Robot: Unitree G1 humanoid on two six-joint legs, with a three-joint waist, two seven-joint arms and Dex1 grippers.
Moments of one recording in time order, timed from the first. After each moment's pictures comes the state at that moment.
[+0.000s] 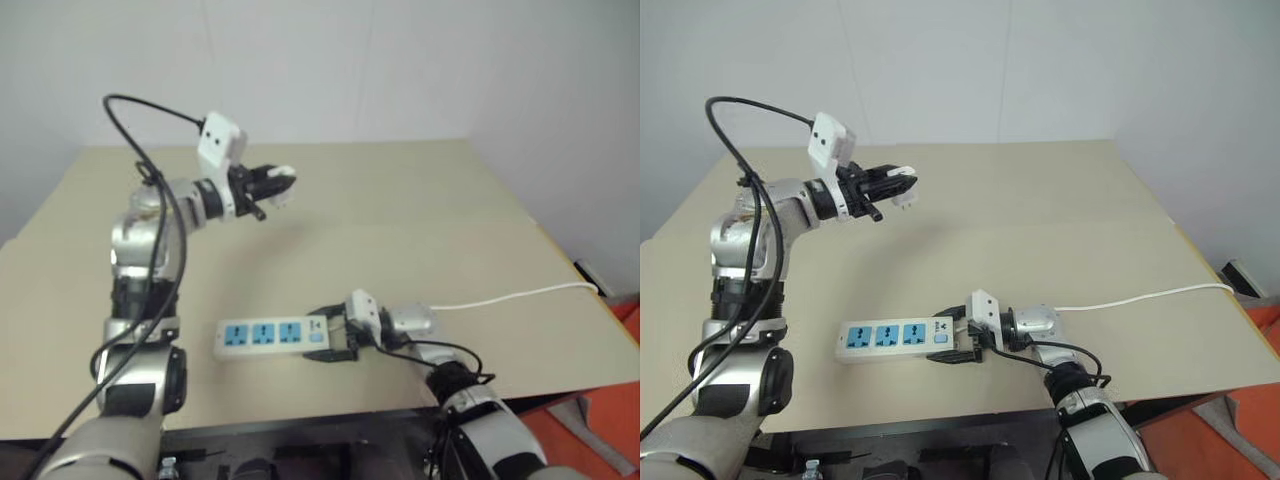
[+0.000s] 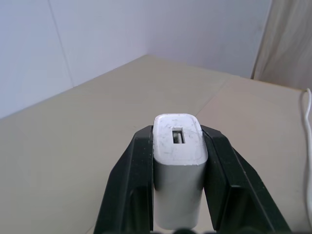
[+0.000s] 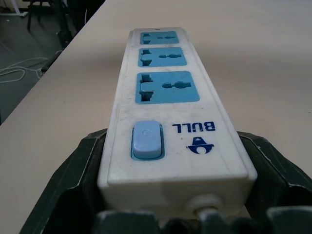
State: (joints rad) left arm -0.94 0.43 0.15 0.18 -0.22 0.68 -0.89; right arm -0.66 -0.19 0.24 0.80 0.13 -0.39 1.37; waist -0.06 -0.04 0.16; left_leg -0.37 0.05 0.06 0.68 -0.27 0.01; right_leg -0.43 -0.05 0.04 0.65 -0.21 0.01
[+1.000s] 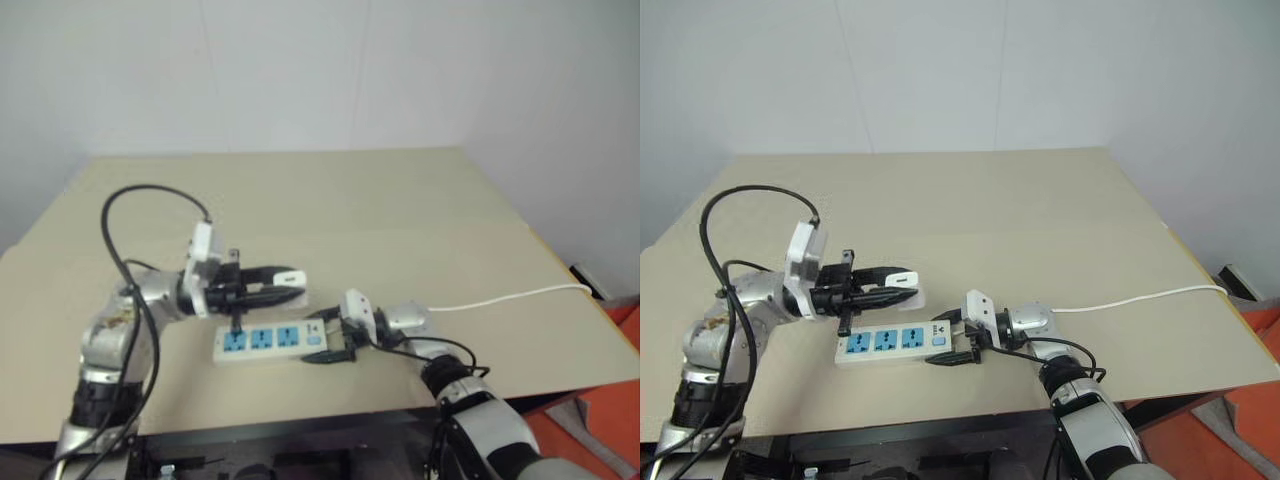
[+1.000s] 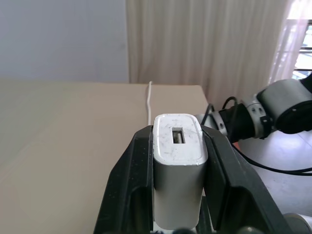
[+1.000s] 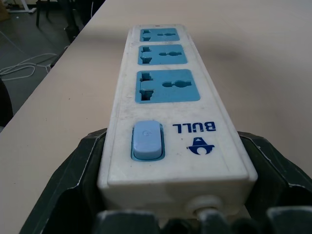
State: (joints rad) left arm -0.40 0.54 0.10 -0.20 -0.60 0.45 -1.29; right arm -0.70 -0.17 0.24 0.89 0.11 -0.39 1.38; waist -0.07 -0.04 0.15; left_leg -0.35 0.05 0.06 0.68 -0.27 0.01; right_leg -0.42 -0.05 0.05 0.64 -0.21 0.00
